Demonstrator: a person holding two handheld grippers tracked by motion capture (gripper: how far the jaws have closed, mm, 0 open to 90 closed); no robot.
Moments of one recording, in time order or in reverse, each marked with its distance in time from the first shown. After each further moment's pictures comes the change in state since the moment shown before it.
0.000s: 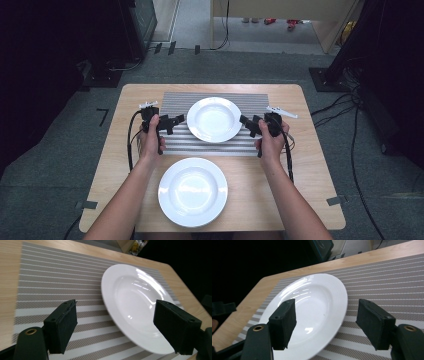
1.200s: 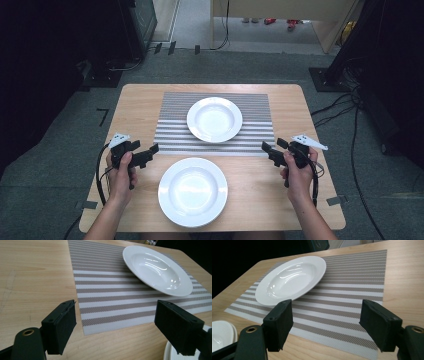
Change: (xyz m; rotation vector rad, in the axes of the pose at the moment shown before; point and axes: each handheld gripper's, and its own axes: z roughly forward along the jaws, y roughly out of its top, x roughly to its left) left arm 0.022 -0.075 -0.101 -0.061 0.103 0.107; right arm -0.025 -0.048 -0.103 -0.012 -0.031 -0.123
